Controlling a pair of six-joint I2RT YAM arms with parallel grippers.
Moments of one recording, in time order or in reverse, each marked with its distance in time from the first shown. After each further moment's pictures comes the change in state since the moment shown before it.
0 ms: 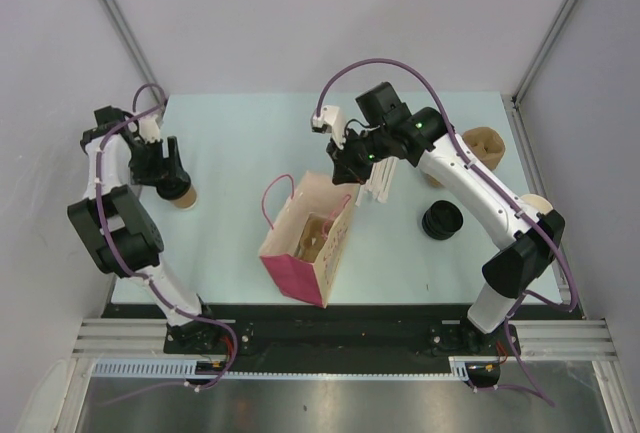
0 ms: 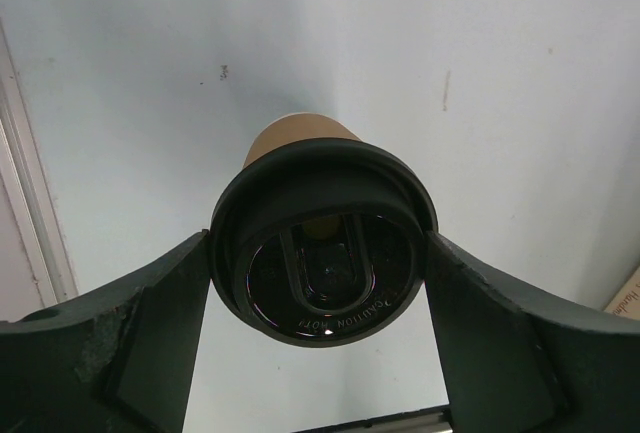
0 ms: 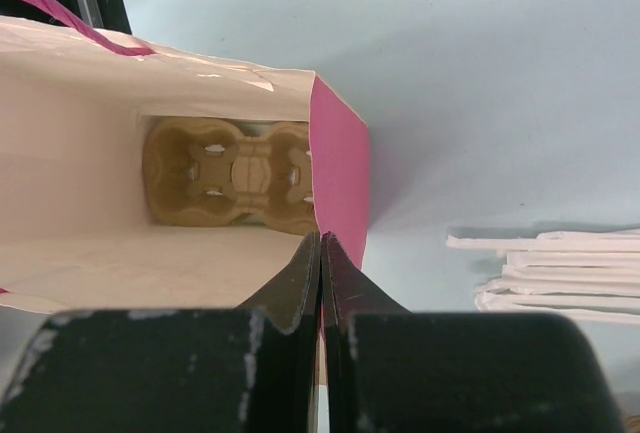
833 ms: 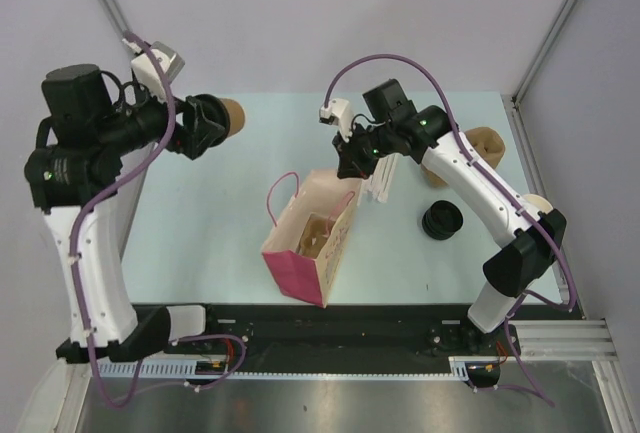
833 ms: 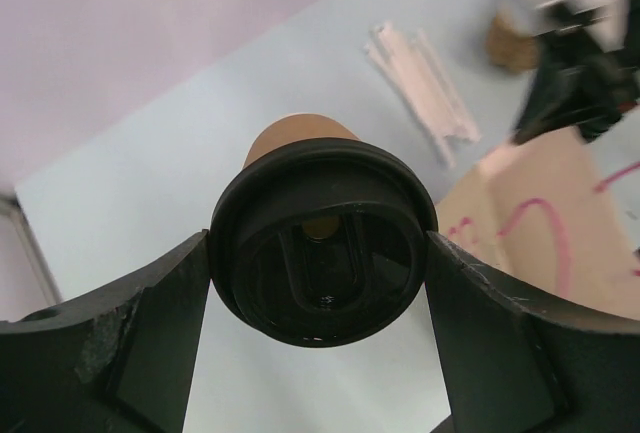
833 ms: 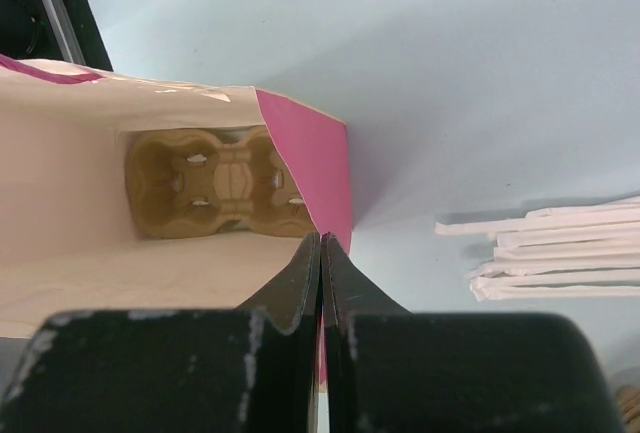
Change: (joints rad) left arm -0.386 -0.529 0.491 -0.245 0.259 0.027; right arm -0.042 -0.001 -0.022 0.038 0.021 0.060
